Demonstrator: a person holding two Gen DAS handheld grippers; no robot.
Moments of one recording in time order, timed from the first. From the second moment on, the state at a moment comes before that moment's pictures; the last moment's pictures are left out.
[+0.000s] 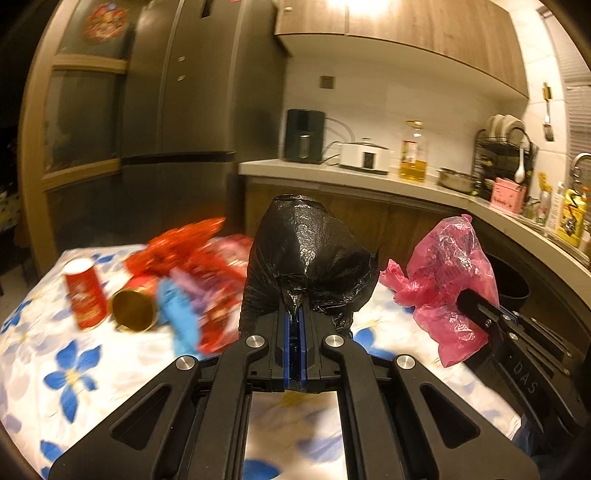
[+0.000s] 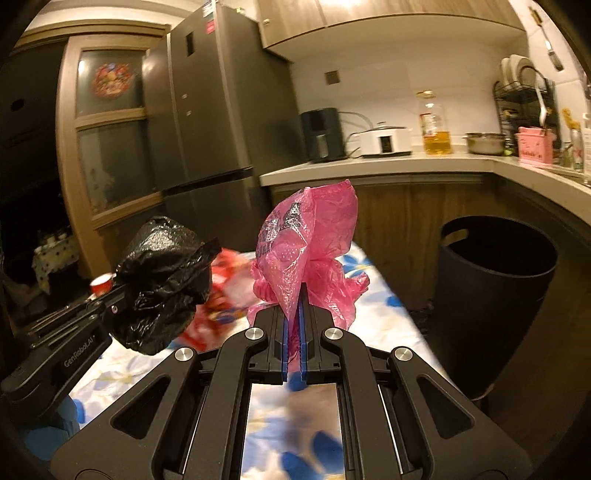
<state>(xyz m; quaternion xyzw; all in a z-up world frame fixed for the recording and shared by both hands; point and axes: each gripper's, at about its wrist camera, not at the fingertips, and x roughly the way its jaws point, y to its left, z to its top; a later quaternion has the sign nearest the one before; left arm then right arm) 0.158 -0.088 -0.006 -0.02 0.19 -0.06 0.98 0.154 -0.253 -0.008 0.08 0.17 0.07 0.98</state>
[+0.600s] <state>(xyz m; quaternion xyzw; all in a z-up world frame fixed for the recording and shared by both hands) 0.220 -0.238 0.024 0.01 0.16 -0.20 0.97 0.170 -0.390 0.018 0.10 0.12 -0.07 0.98</state>
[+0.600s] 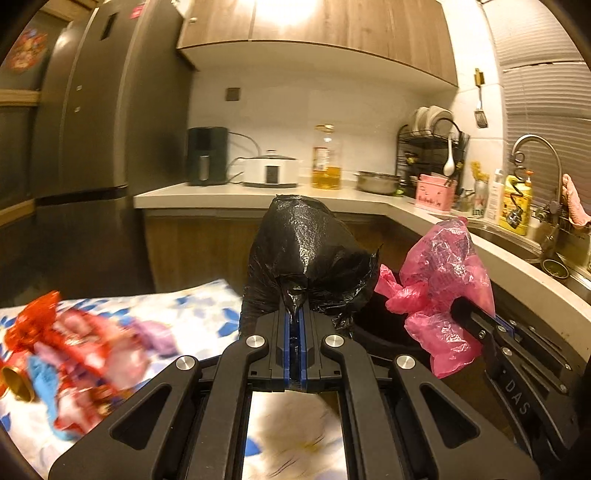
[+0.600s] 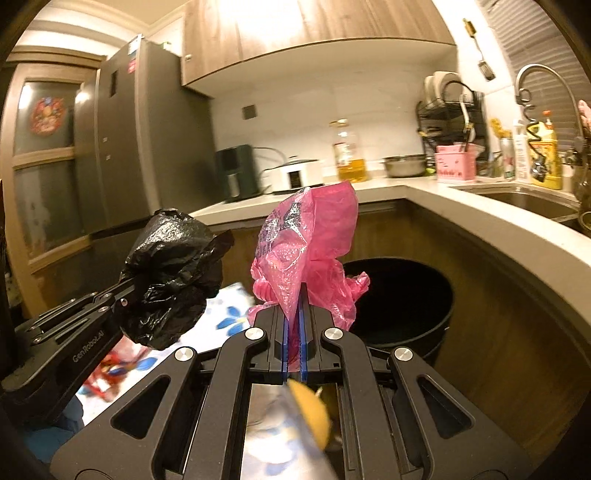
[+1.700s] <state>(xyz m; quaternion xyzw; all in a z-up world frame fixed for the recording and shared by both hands) 0.299 -0.353 -0.003 -0.01 0.18 -0.29 0.94 0.231 -0.489 -0.001 0.10 0.14 -0.15 0.97</state>
